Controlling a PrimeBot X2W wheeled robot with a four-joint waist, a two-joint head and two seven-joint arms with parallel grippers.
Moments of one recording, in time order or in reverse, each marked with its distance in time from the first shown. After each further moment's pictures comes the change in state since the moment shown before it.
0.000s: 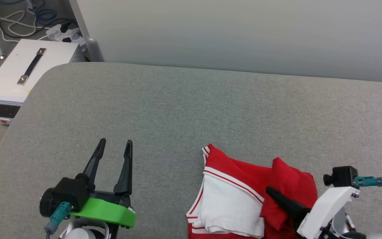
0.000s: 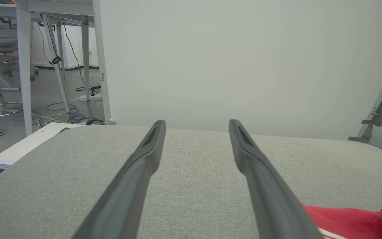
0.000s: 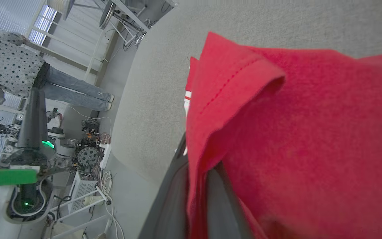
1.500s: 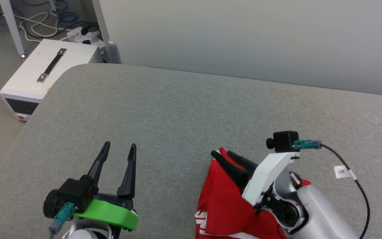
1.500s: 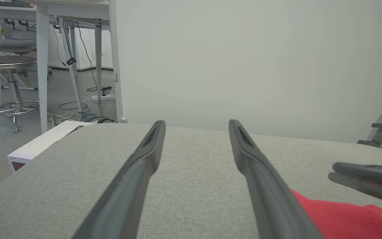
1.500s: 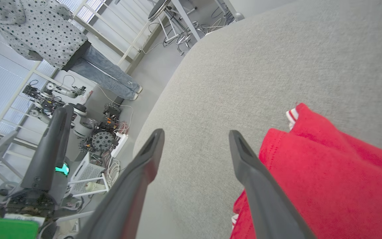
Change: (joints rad) left arm 0.000 0.014 -0.027 0.021 -0.010 0.000 0.000; right arm -0.375 -0.002 0.388 0.428 0.039 0.000 -0.400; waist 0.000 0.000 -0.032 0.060
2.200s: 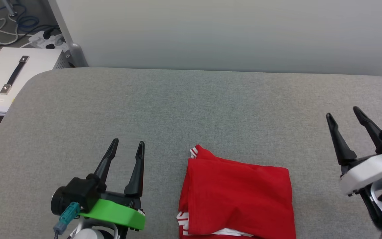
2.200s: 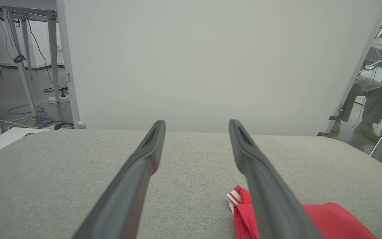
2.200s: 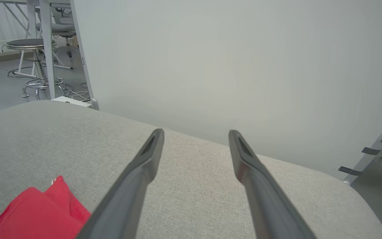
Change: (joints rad) left arm -0.002 -0.012 -0.031 -0.032 -0.017 0.000 0.000; right arm 0.129 -0.304 -0.311 -0.286 -0.611 0.000 -0.326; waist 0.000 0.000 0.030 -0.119
